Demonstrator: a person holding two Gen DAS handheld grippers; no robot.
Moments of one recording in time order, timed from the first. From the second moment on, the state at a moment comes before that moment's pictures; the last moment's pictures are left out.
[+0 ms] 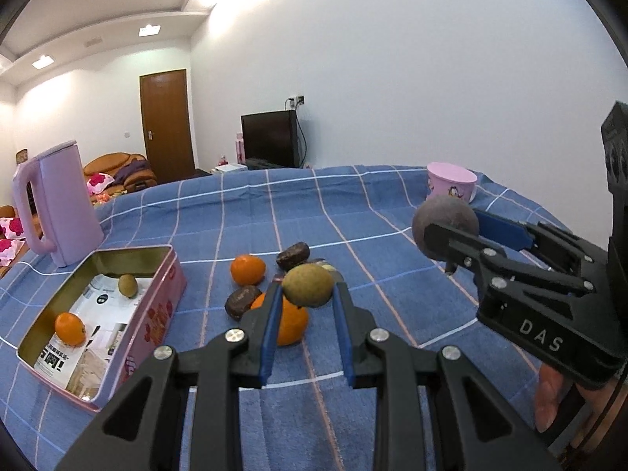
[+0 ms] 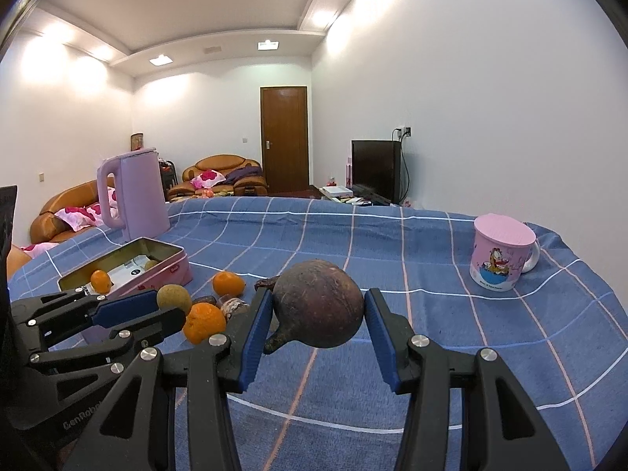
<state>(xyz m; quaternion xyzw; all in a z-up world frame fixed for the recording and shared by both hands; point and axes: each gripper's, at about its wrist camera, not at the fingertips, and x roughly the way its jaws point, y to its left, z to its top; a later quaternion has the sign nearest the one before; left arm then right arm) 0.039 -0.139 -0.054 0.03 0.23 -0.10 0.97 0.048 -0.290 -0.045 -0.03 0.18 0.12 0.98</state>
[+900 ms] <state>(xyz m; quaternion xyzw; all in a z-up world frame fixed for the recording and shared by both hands) 0.043 -0.107 -0.069 -0.01 0.31 -0.12 0.94 0.046 -0.295 -0.044 -0.02 0.17 0.13 0.98</state>
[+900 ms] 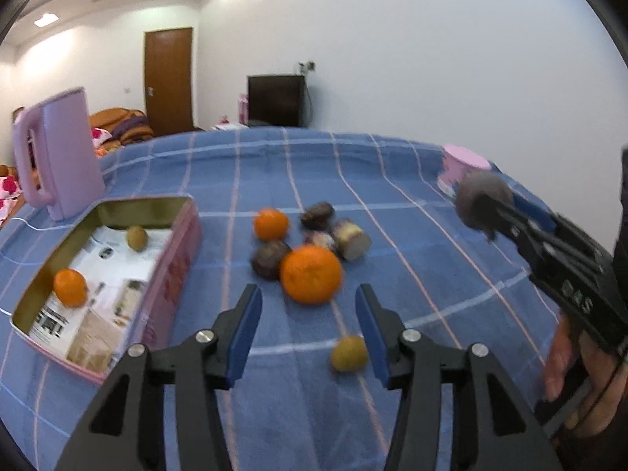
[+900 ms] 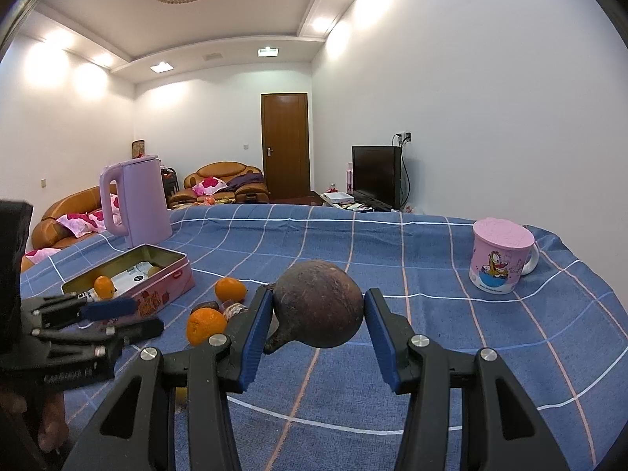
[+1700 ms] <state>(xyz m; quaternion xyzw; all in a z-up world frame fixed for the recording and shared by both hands) 0.057 -0.130 -0.095 0.00 0.39 -0.17 0.91 0.047 -0.296 -0.044 -0.01 0.18 0.13 0.98</state>
